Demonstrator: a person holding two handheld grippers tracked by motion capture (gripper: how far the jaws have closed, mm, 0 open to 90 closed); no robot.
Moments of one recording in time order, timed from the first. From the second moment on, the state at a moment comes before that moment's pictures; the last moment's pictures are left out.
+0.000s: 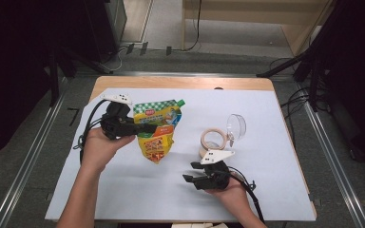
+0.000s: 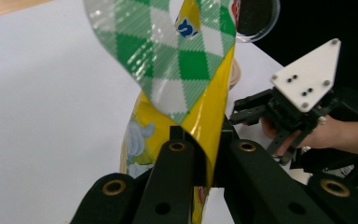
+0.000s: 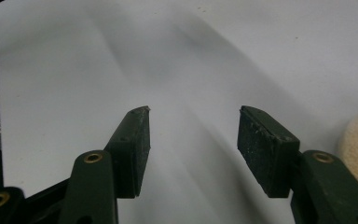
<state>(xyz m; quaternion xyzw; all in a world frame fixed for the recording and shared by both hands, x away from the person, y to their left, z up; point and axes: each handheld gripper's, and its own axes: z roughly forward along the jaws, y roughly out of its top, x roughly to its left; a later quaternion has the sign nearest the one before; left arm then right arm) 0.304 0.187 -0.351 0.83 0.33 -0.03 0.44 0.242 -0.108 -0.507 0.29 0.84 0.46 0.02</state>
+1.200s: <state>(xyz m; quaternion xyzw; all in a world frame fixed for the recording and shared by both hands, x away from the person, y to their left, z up) 0.278 0.124 -0.338 0.84 0.29 -0.07 0.45 0.232 -0.080 -0.499 0.24 0.83 0.49 0.10</state>
